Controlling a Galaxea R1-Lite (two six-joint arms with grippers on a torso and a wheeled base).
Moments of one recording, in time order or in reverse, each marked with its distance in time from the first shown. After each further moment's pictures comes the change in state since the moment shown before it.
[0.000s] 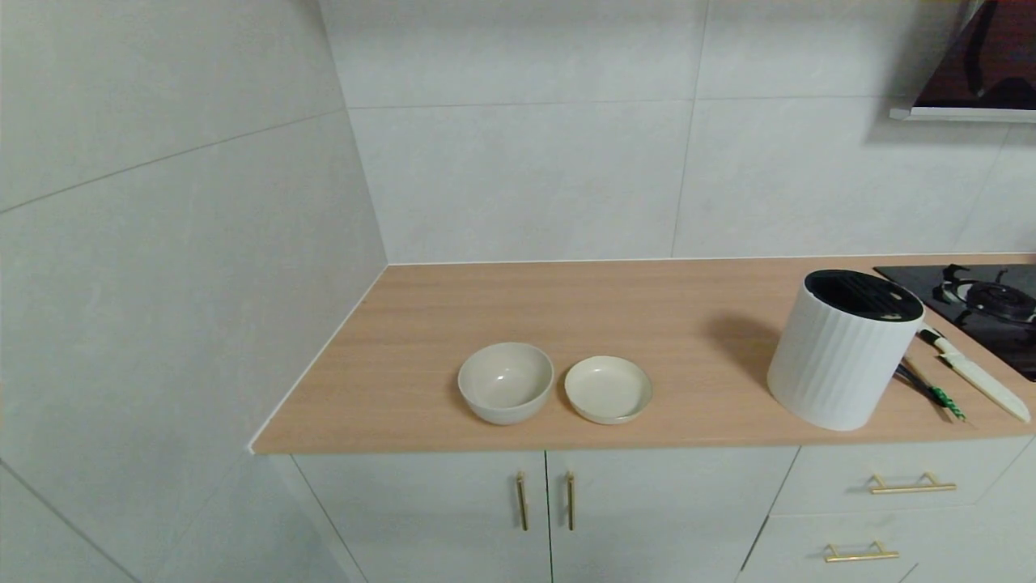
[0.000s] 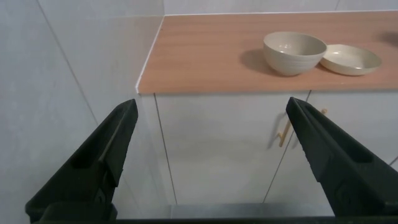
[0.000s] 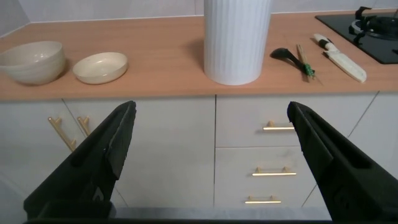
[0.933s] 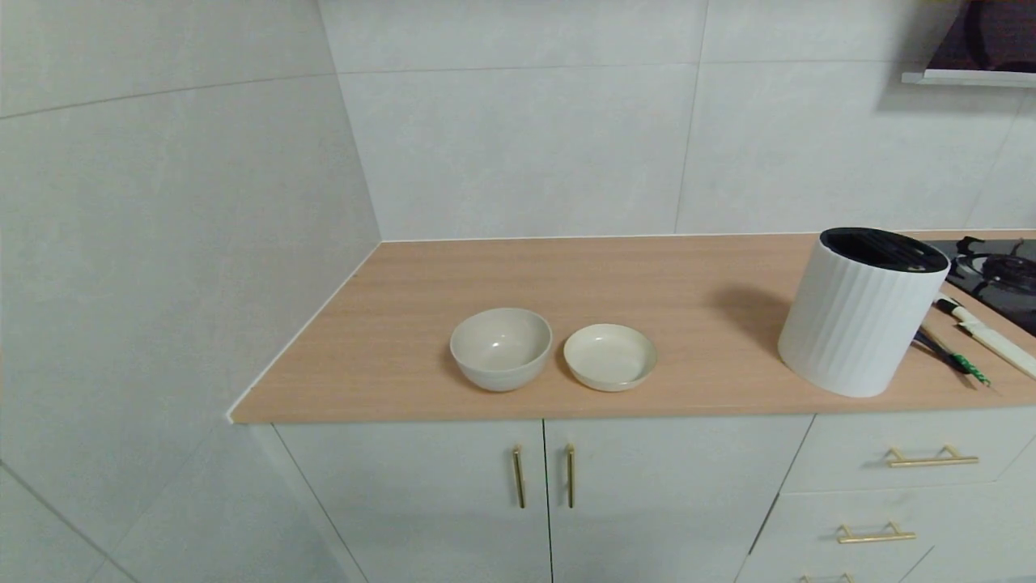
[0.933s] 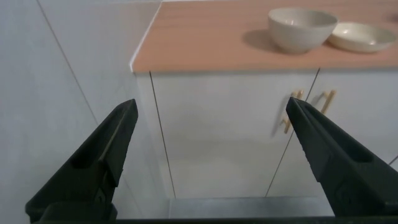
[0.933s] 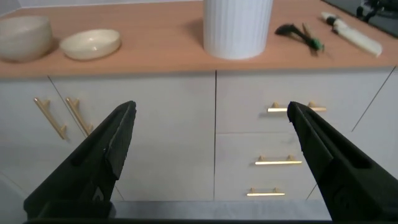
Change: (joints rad) left arm 0.000 0.000 0.000 0.000 0.000 0.000; right arm 0.000 0.000 0.000 0.000 0.000 0.000
